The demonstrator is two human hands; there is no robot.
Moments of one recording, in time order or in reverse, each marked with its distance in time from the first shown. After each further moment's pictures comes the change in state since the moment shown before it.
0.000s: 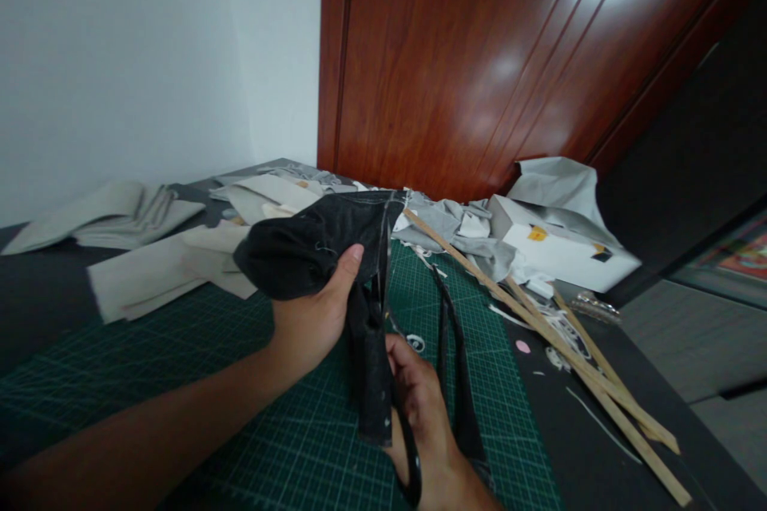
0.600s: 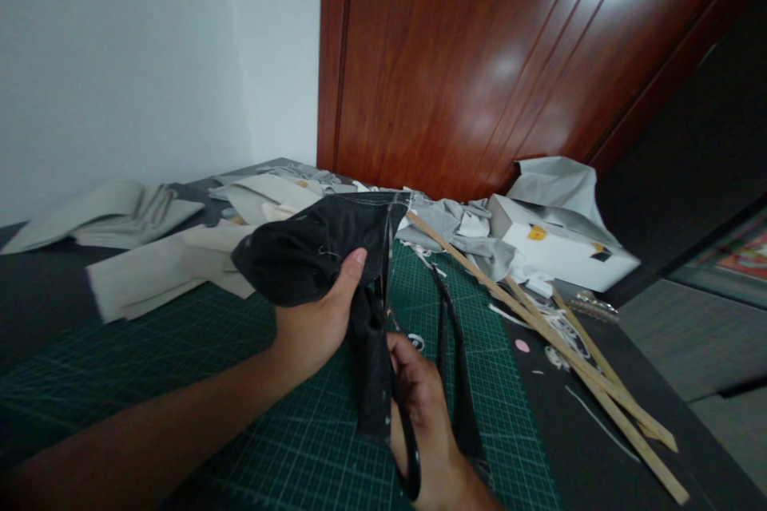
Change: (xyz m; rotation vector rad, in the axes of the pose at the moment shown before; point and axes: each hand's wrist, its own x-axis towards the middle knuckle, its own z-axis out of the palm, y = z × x) left_hand -0.006 -0.008 0.001 0.106 0.016 0.067; right_hand -0.002 0.002 0.000 -0.009 0.036 -0.033
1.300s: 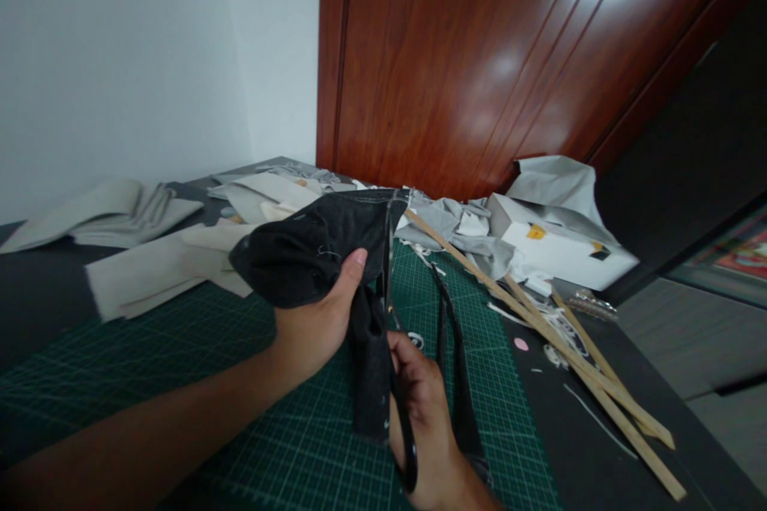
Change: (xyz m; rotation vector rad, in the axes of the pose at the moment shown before) left_hand 0.000 0.002 -0.001 0.082 -0.014 0.082; right_hand 0.003 -0.016 0.008 -0.059 0.065 -0.003
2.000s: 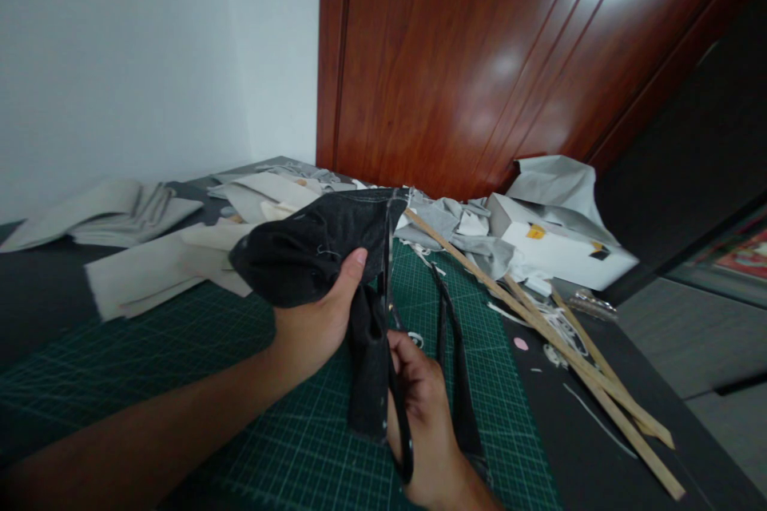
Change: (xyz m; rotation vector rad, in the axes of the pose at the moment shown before) left_hand -0.001 -0.005 0.002 0.006 0.024 0.003; right_hand 0.000 -0.001 0.002 -0.004 0.070 0.027
